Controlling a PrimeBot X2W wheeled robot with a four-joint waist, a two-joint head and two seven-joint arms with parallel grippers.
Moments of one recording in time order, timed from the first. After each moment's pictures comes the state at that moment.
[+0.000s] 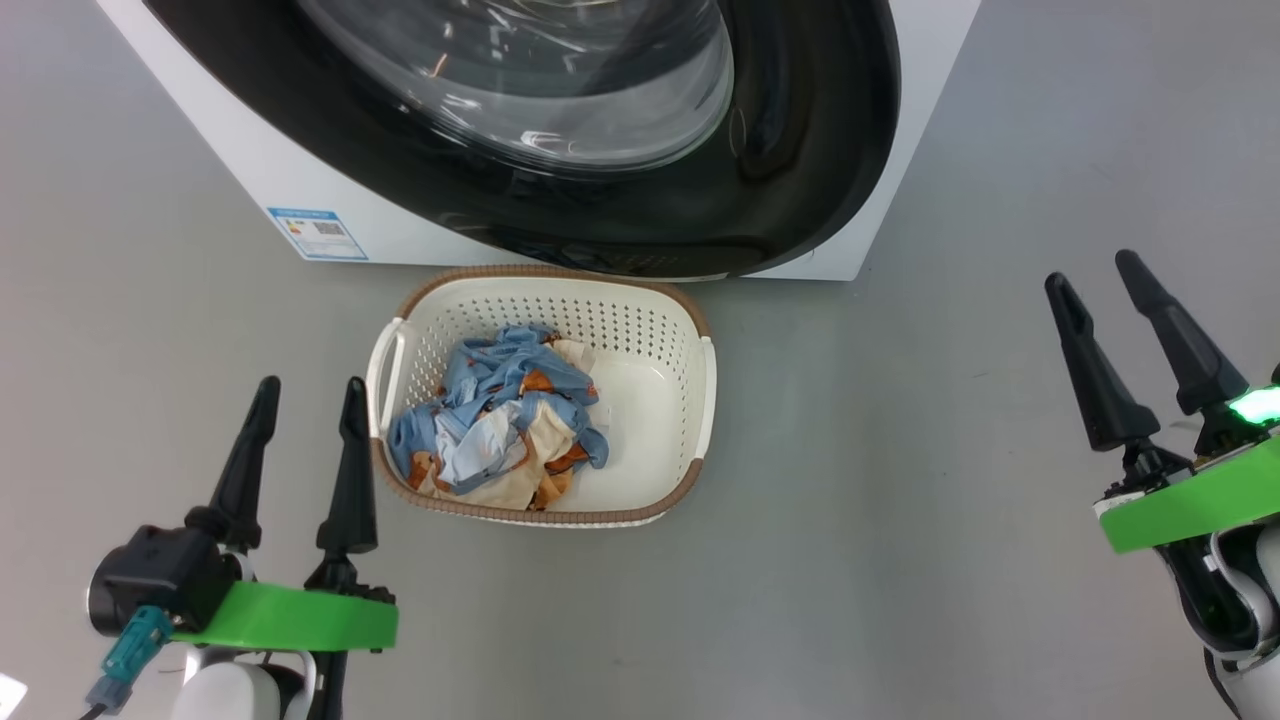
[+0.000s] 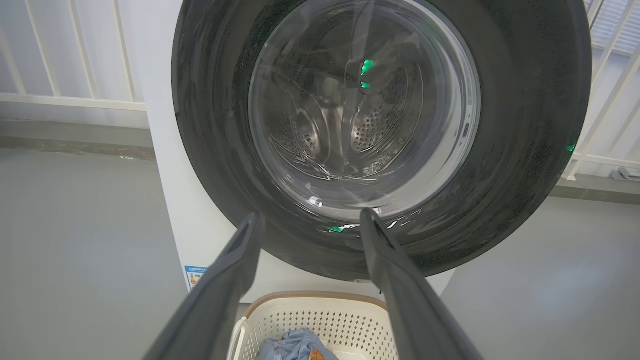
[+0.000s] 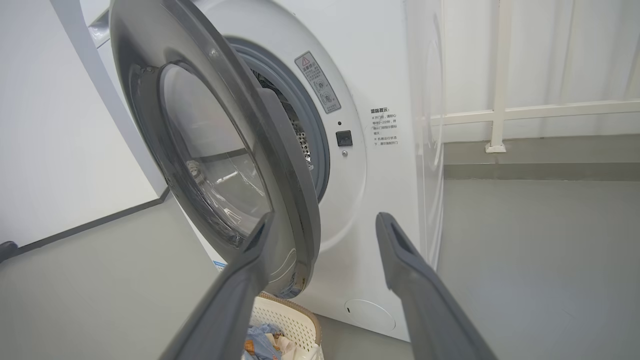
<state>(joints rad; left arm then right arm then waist) -0.21 0.03 -0.07 0.11 -0.24 -0.13 -0.25 -0.32 -0.50 0.21 0.06 0.71 0.13 -0.24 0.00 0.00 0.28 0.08</state>
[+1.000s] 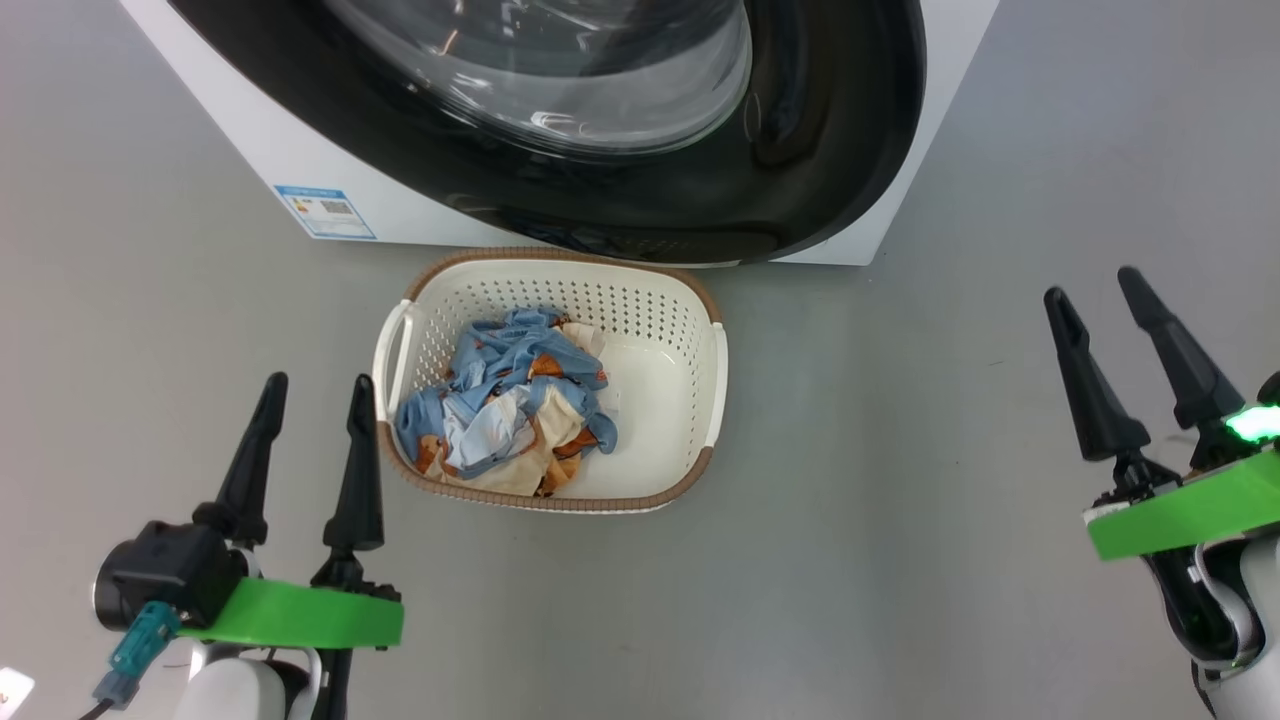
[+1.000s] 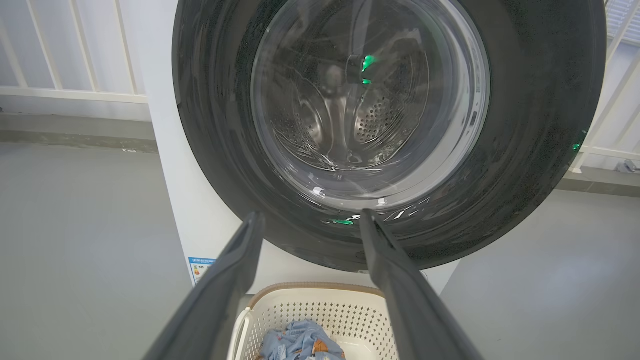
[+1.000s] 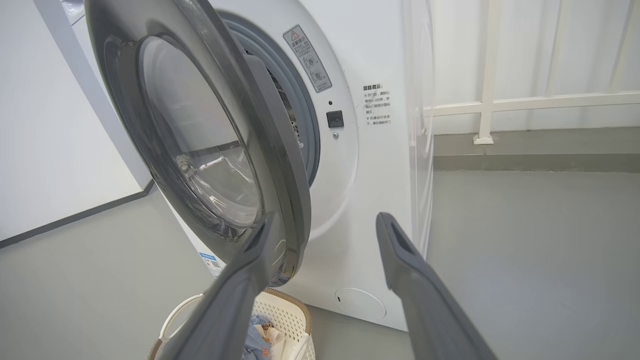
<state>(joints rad) -0.21 0.03 -0.08 0.11 -0.23 -0.13 -0.25 -0.28 -0.42 0.15 0.08 0.59 0.13 -0.25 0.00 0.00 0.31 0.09</state>
